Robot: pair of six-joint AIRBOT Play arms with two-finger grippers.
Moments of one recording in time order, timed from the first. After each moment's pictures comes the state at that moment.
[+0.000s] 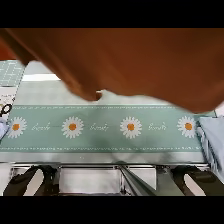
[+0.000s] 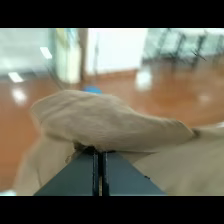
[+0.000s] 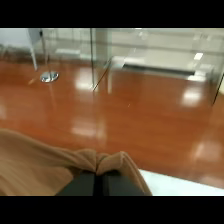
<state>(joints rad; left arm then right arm) 0.31 -0.75 1.78 0.70 -1.19 -1.23 0.03 -0.79 2.06 -1.31 1.42 1.54</state>
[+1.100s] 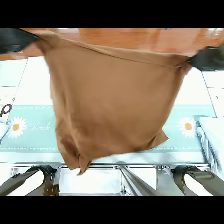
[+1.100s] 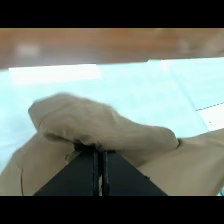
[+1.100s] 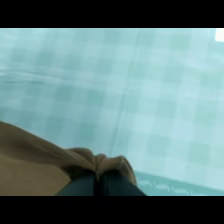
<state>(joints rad) 0.19 -1.16 1.37 0.59 -1.10 -1.09 0.02 -1.05 1.43 -1.29 1.23 1.52</state>
